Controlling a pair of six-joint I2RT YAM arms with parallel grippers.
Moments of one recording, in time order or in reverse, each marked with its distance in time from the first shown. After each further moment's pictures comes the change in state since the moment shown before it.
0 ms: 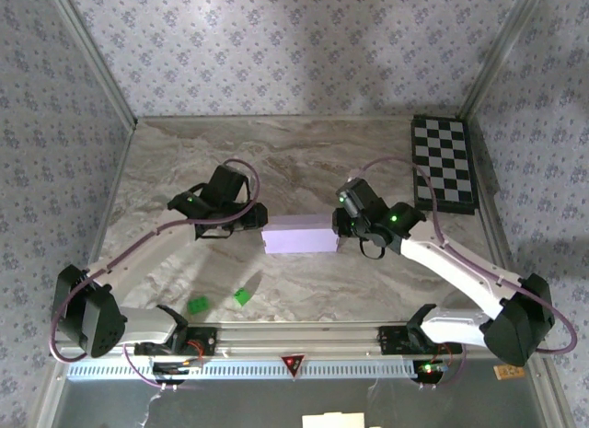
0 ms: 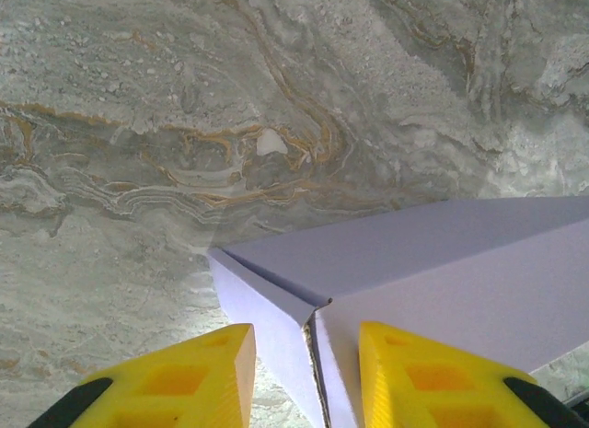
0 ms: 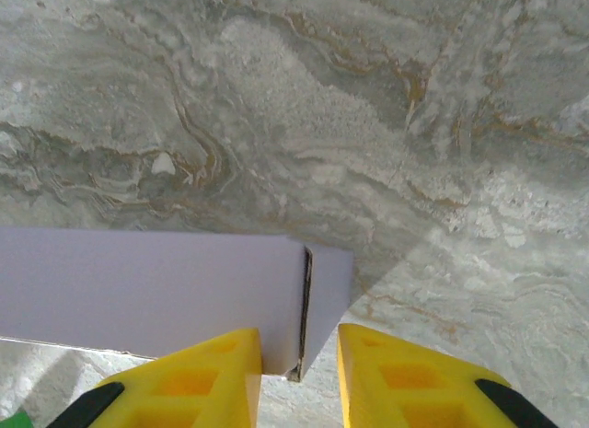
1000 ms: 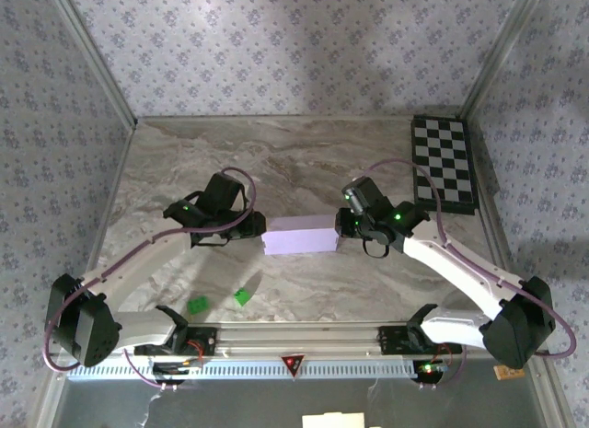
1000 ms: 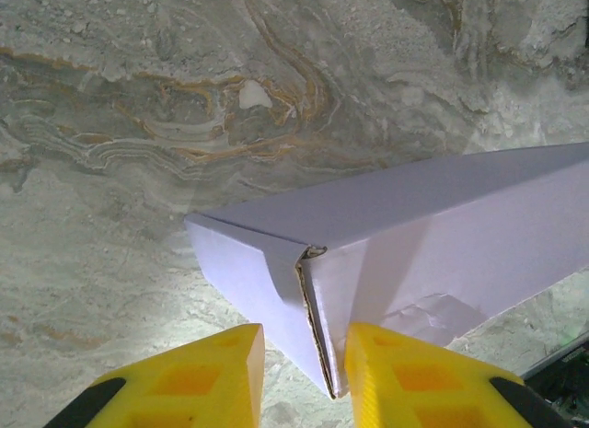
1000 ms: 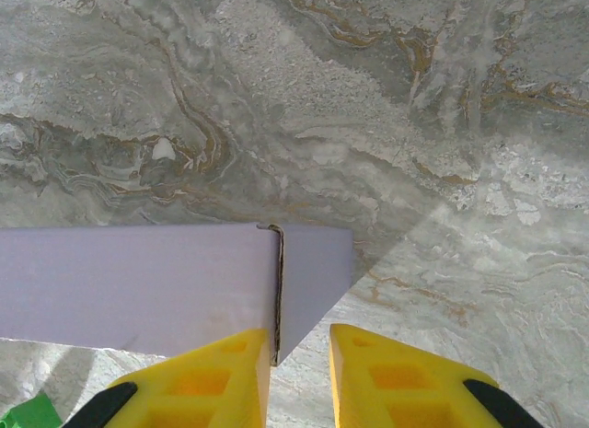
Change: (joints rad) left arm -0.002 -0.056 -0.074 0.020 0.074 -0.007; right arm -0.048 -0.006 -0.004 -0.009 -0.076 0.006
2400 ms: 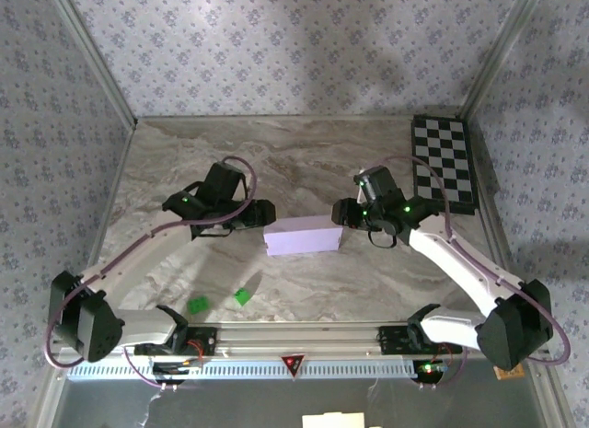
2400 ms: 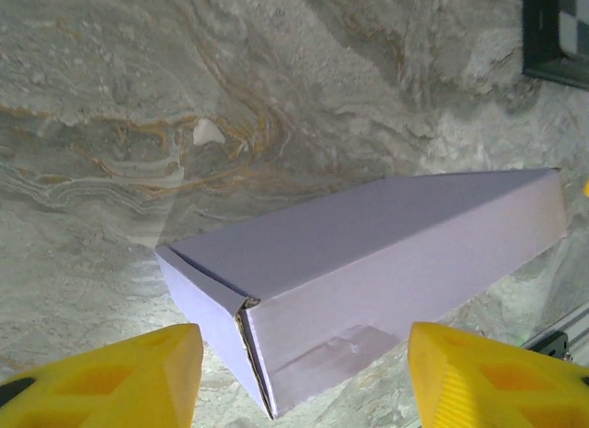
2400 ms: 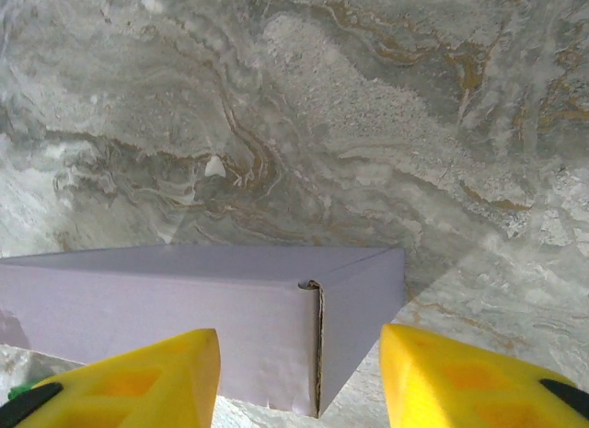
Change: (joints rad) left arm 0.006 0.043 0.103 -0.018 0.045 -0.015; right arm -0.146 0.011 -0.008 0.080 -0.225 -0.061
